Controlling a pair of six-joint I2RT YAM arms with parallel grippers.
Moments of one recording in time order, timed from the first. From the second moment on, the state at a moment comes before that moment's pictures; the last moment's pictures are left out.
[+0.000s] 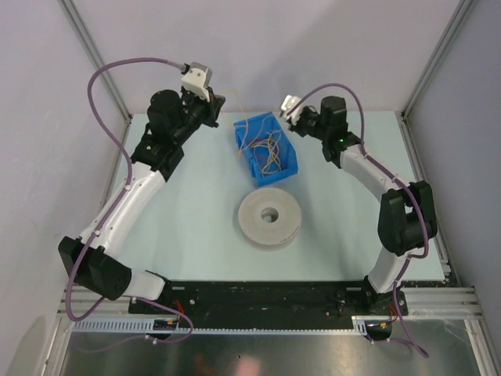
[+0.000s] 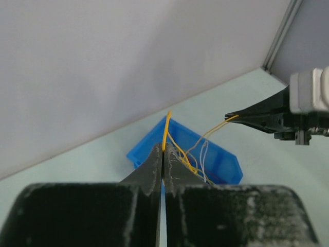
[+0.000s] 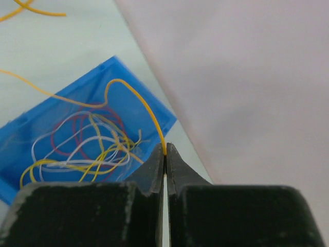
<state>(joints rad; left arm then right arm) -0.39 1.40 1.49 -0.07 0.13 0.02 0.33 1.77 1.43 0.21 -0.50 -0.63</state>
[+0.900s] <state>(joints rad) -0.36 1.41 1.23 -0.09 0.22 -0.08 0.23 1.95 1.42 0.11 -0.28 -1.21</state>
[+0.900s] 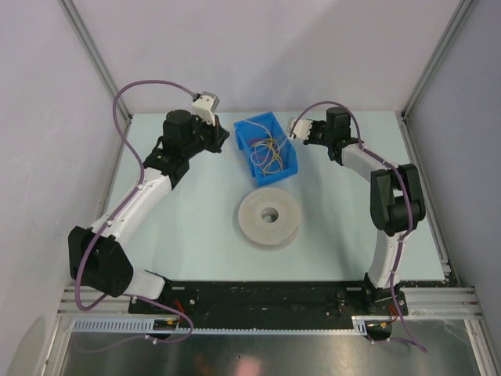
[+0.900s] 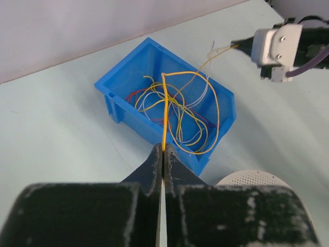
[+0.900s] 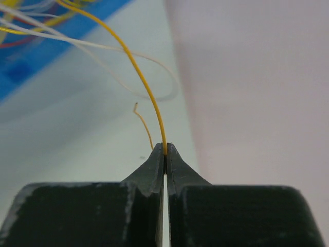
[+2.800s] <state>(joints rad) -0.82 1.55 1.54 -0.40 0.67 0.02 -0.39 1.10 1.16 -1.12 -0.96 -1.00</state>
